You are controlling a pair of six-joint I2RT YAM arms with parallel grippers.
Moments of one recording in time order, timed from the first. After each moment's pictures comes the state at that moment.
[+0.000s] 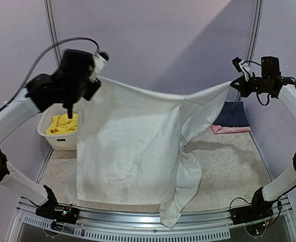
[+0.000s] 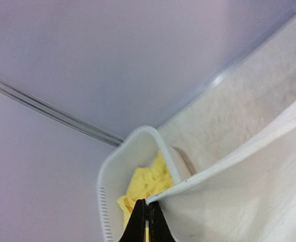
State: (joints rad) left arm -0.84 1.38 1.60 -0.68 -0.94 0.39; right arm -0.01 1.45 1.51 -0.57 -0.48 -0.48
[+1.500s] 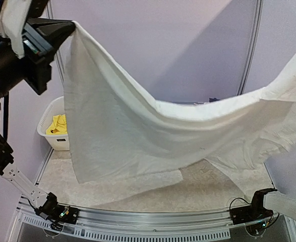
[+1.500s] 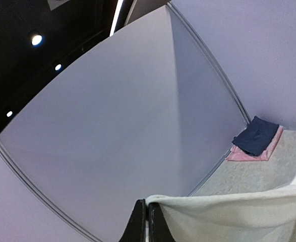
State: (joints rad) left arm -1.94 1.38 1.93 0.14 -1.42 1.32; right arm 0.02 0.92 2.19 -0.85 -0.47 -0.45
